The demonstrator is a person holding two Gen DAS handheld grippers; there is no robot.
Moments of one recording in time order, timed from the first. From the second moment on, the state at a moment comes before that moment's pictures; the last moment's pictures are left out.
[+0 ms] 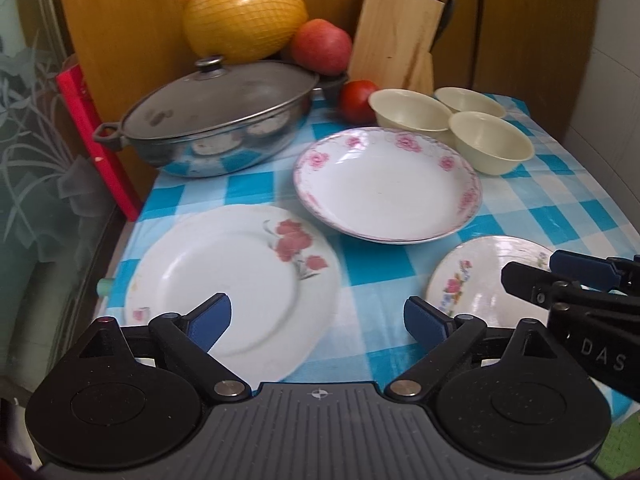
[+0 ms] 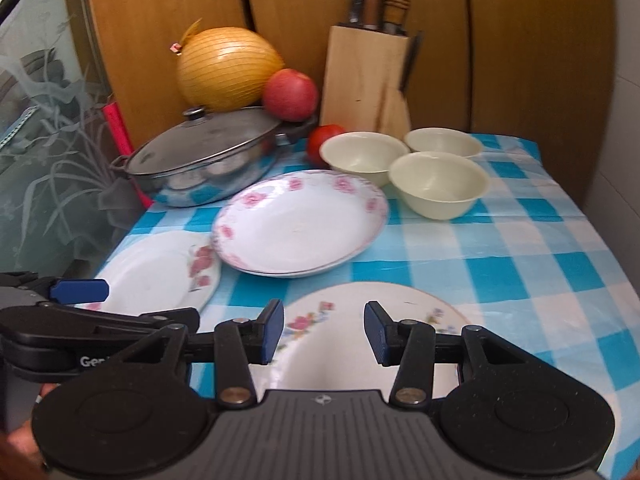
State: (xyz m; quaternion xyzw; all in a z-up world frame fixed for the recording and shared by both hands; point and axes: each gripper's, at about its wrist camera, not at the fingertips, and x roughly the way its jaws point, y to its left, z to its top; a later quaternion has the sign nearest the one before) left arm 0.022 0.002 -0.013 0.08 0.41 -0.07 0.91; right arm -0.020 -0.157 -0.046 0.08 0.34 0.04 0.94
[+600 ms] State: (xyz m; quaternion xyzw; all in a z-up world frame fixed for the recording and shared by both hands) left arm 0.068 0.102 -0.030 0.02 0.47 0.00 0.88; right arm 0.034 -0.096 -0.062 0.12 0.37 0.11 0.91
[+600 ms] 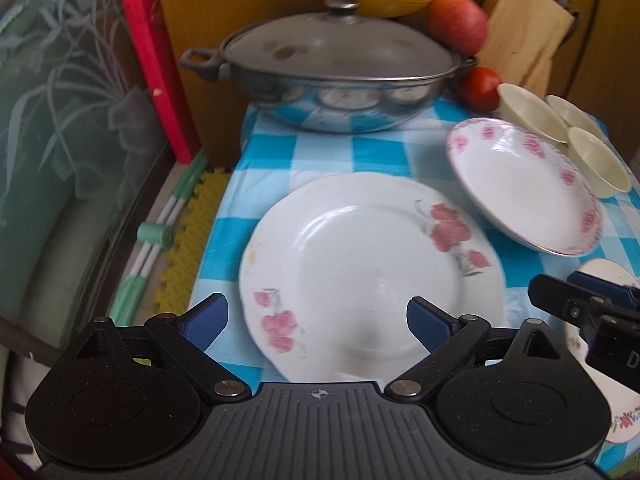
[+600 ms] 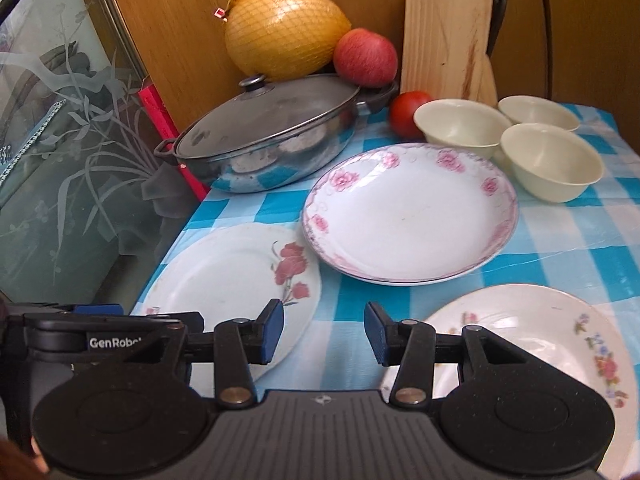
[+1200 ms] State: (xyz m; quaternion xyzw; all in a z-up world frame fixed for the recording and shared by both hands) left arm 0.106 0.114 -0.045 -0.01 0.50 -0.03 0.87; right arm 0.075 -0.080 -0.087 0.15 0.42 0.14 0.89
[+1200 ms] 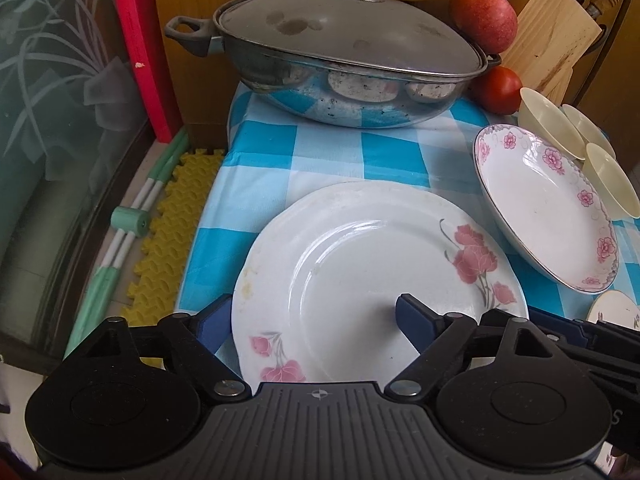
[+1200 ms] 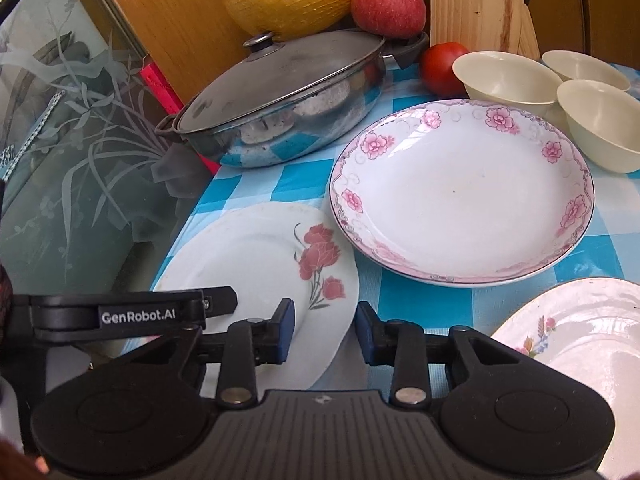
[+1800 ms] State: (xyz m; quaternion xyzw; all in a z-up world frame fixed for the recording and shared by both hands) left arm 0.077 0.106 -0.045 0.01 0.49 -0.05 0.87; right arm 0.053 -0.091 -0.086 0.14 0.42 0.15 0.88
